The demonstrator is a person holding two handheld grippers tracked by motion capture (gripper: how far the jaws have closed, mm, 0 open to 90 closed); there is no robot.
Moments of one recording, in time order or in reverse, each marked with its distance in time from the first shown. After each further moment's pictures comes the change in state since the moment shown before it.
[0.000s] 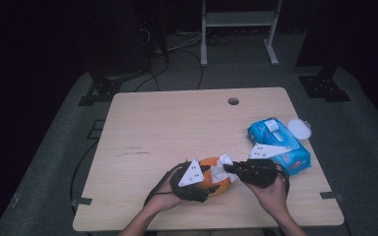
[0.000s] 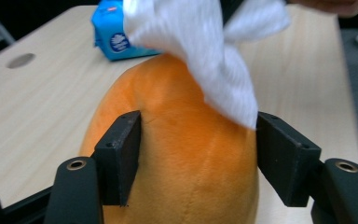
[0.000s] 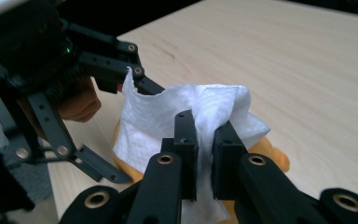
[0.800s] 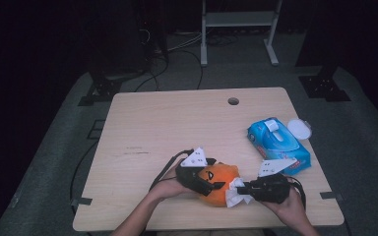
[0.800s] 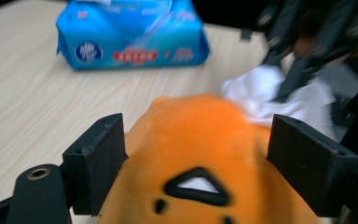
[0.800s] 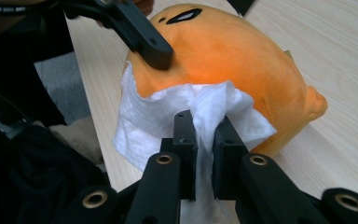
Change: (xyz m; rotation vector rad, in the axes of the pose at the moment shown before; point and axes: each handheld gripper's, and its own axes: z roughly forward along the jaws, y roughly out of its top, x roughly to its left) left arm 0.027 0.015 0.022 0.036 -0.164 -0.088; right arm -0.002 -0.039 -0.022 0.180 0.124 -0.052
